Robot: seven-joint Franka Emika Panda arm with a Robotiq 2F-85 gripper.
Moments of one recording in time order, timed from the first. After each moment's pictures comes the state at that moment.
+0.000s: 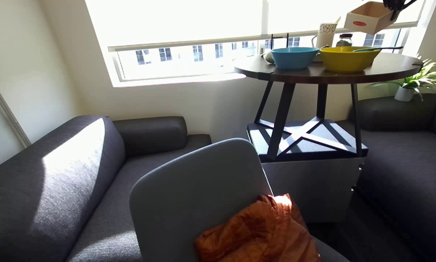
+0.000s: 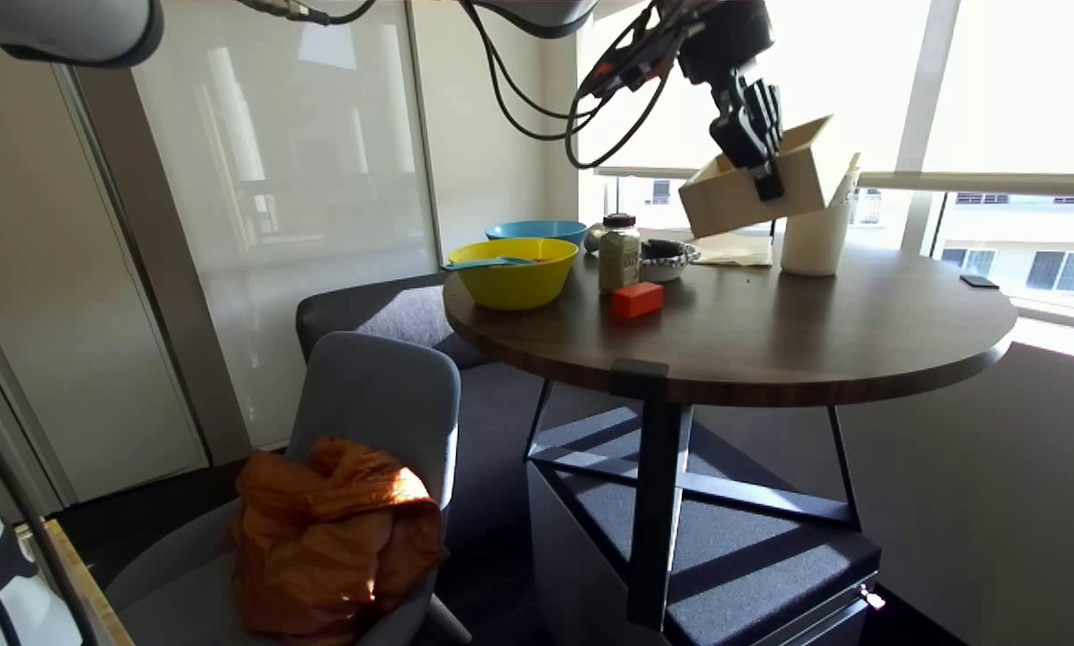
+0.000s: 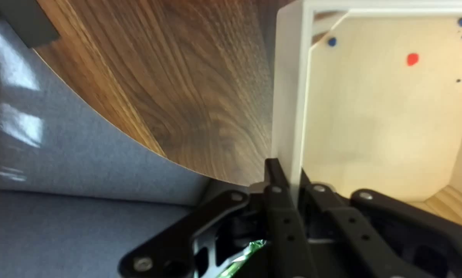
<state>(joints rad) -0.36 0.44 -0.40 -1.28 0.00 2.14 0.97</state>
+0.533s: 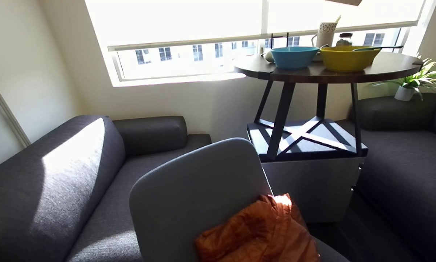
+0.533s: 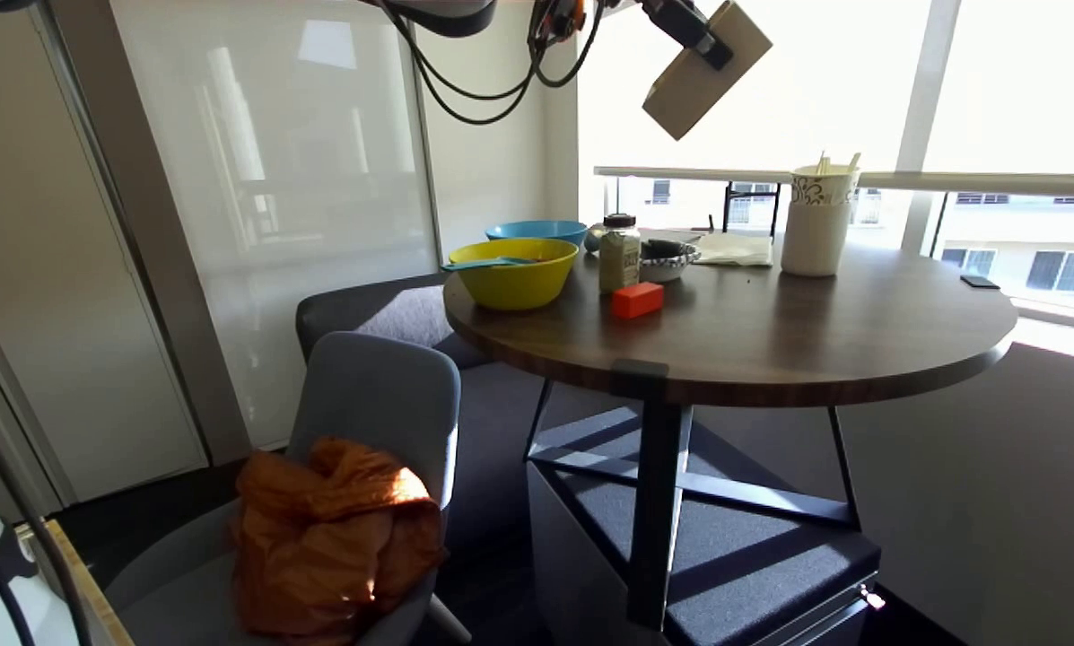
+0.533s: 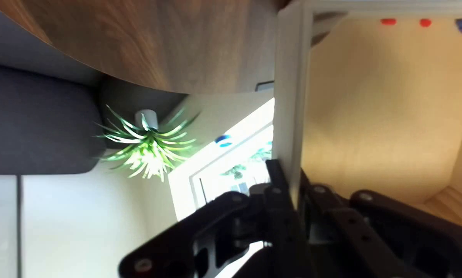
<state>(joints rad) -0.10 0.23 -0.45 -1.48 -0.48 2.46 1.14</state>
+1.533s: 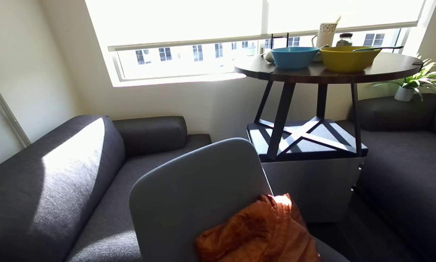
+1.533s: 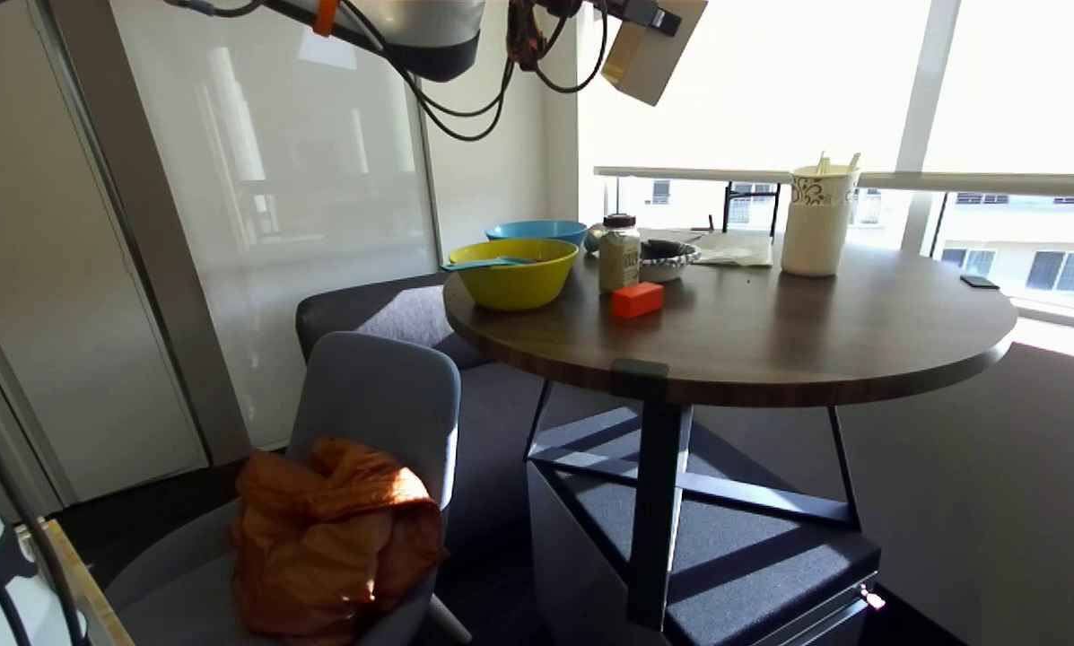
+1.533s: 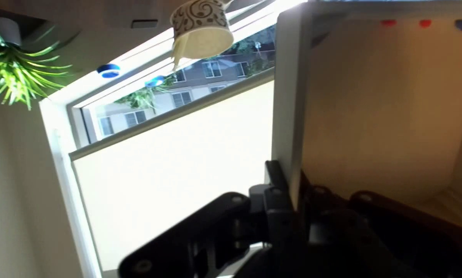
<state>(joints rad) 0.01 0.21 -0.47 -1.56 -0.93 2.82 1.40</state>
